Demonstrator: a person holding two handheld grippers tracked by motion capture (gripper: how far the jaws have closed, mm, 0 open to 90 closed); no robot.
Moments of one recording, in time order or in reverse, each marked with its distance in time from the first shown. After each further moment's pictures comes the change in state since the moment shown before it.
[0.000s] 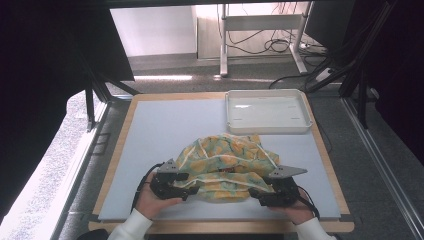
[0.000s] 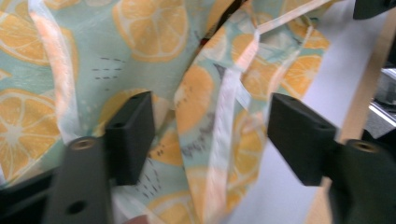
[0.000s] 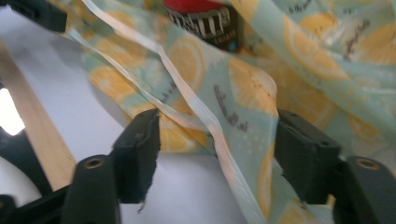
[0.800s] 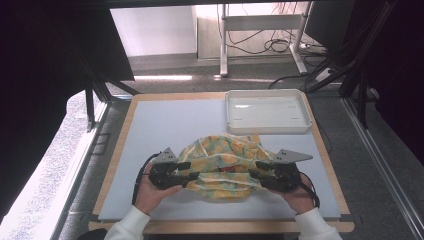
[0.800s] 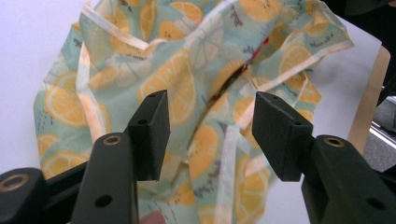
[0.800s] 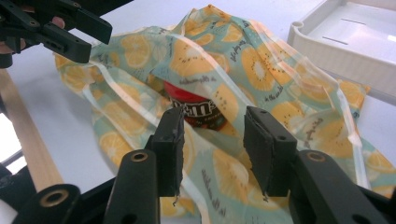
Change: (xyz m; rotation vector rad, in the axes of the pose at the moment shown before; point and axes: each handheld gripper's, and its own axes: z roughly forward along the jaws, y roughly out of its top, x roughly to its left) left arm 0.004 0.029 -0.011 -0.107 0.037 -0.001; right arm -0.002 0.046 -0.017 -0.118 -0.017 -0.045
